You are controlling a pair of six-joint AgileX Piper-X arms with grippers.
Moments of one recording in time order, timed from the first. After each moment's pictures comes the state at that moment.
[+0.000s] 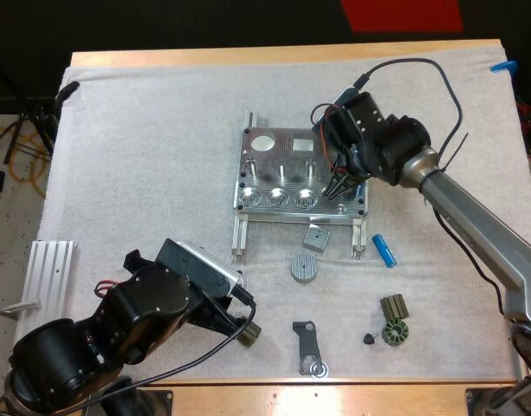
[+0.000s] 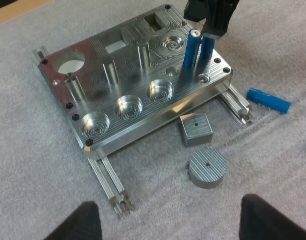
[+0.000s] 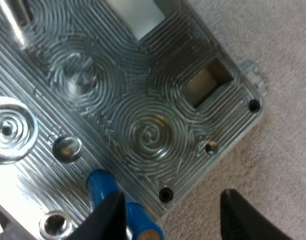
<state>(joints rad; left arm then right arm) -0.92 0.72 -1.04 1.15 -0.26 -2.01 0.59 1.75 -1.51 0.96 0.22 -2.20</state>
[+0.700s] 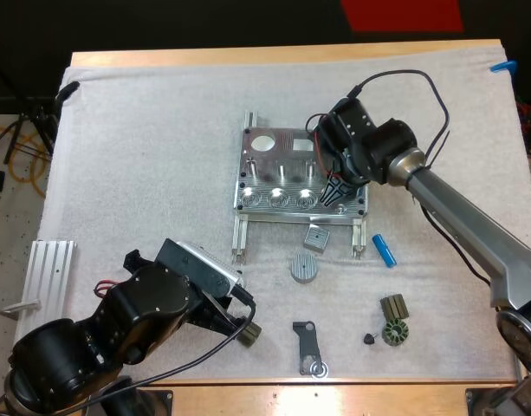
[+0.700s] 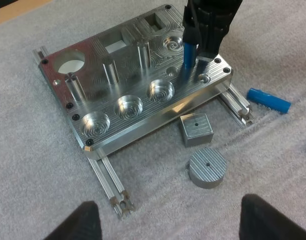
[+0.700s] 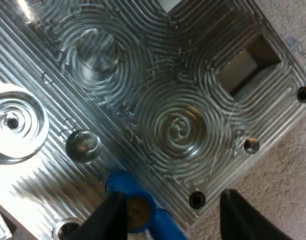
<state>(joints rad) -0.92 0.72 -1.04 1.15 -0.26 -2.01 0.59 1.82 -1.51 0.97 0.20 -2.18</state>
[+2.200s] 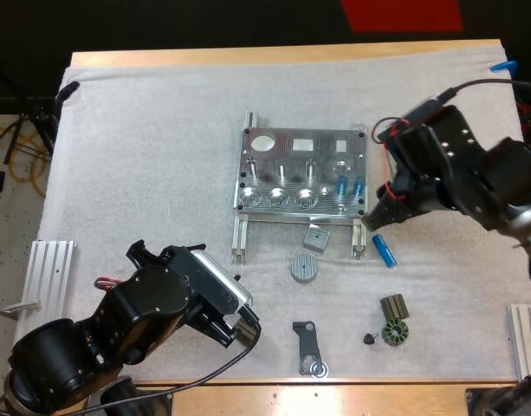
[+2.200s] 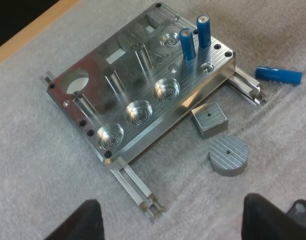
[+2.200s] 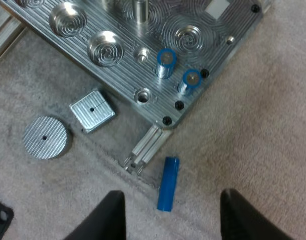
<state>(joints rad) -0.92 0.72 -1.04 1.15 -0.26 -1.77 0.59 1.35 -1.51 1.35 0.07 -1.93</state>
